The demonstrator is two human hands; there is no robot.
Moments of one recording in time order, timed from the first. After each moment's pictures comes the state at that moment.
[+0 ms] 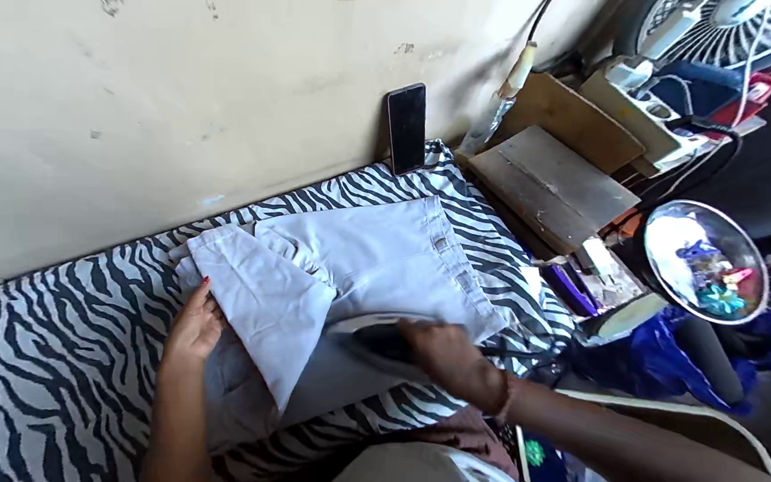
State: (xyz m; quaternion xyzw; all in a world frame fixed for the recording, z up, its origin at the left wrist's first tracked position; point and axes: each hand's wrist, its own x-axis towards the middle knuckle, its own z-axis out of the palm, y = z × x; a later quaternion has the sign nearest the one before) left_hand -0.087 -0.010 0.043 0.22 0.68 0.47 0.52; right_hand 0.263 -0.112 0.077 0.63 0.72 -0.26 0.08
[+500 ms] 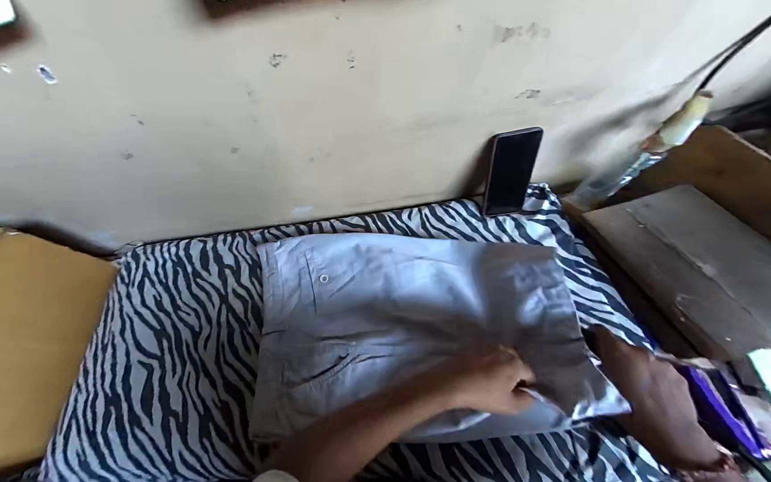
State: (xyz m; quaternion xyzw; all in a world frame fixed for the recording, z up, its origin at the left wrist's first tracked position) left_hand 0.167 -0.028 0.069 0.87 0.25 0.06 0.43; right_hand 0.375 -0.070 0.061 0.76 0.64 -0.10 -0.06
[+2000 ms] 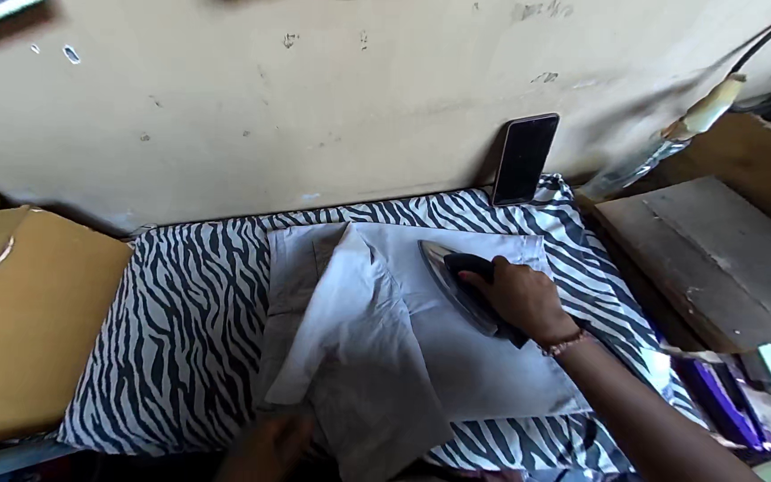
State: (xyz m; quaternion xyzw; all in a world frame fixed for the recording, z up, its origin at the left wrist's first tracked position) left_hand -0.052 -0.222 0.095 0.58 0.70 0.08 0.40; right_hand 0.284 0.020 0.090 0.70 0.68 -0.21 0.04
